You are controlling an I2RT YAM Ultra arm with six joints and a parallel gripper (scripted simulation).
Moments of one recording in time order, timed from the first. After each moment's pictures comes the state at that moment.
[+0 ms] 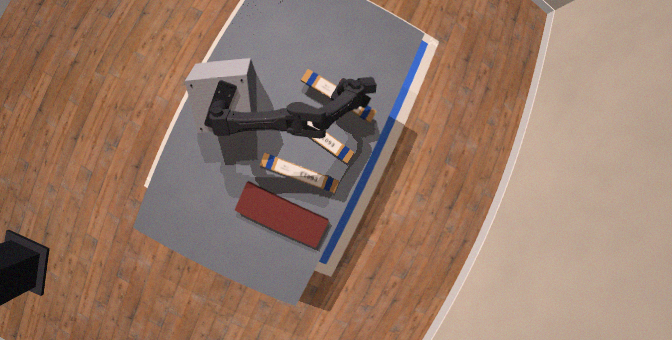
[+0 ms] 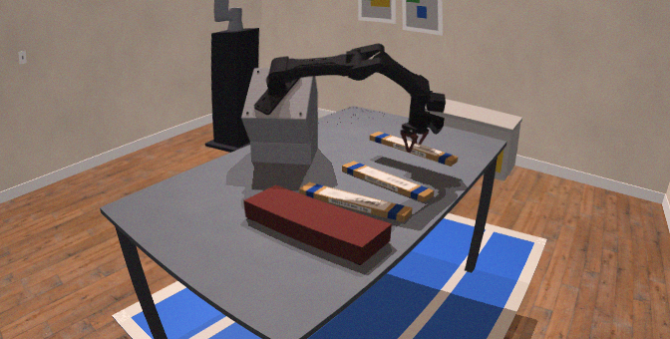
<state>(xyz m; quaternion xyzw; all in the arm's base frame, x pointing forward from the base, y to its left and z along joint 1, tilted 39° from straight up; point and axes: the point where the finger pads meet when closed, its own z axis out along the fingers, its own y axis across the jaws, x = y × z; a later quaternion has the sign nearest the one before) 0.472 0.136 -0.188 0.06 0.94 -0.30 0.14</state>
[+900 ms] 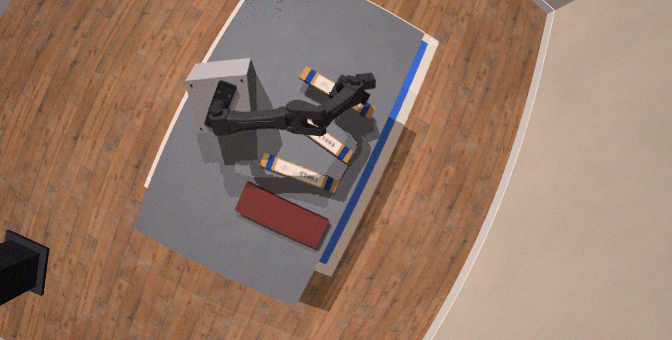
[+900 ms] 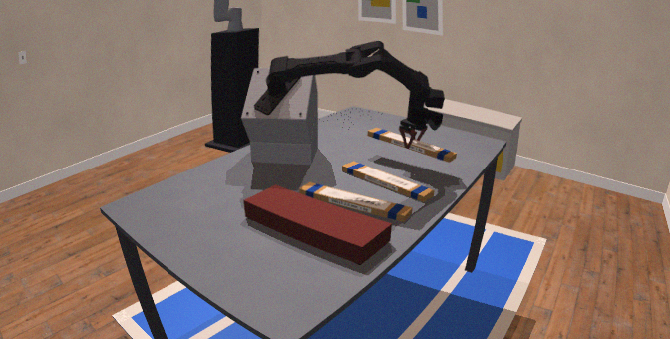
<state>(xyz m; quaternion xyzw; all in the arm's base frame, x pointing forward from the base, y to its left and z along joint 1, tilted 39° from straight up) 0.458 0.147 -0.186 0.06 0.94 -0.31 0.14</state>
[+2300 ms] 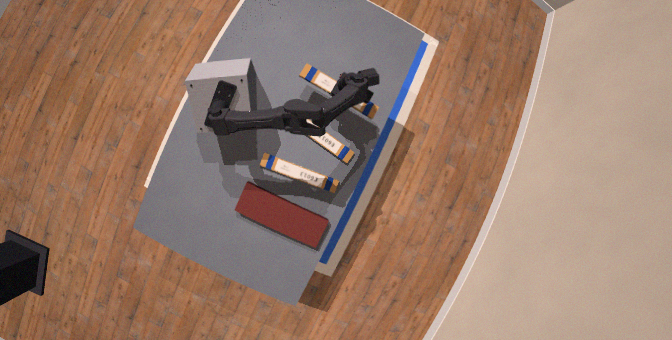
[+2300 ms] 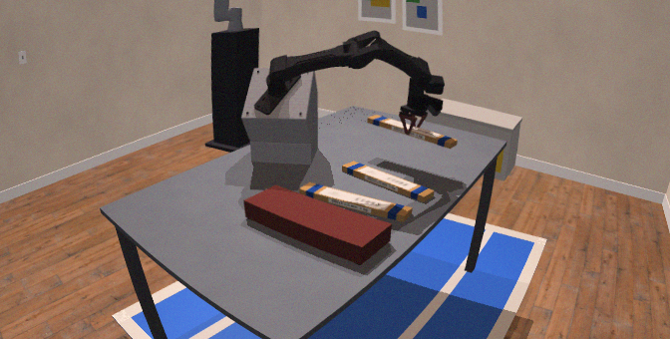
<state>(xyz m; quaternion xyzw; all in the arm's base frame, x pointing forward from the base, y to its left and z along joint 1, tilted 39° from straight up) 0.443 0.173 -0.144 0.06 0.94 -0.31 0.14</state>
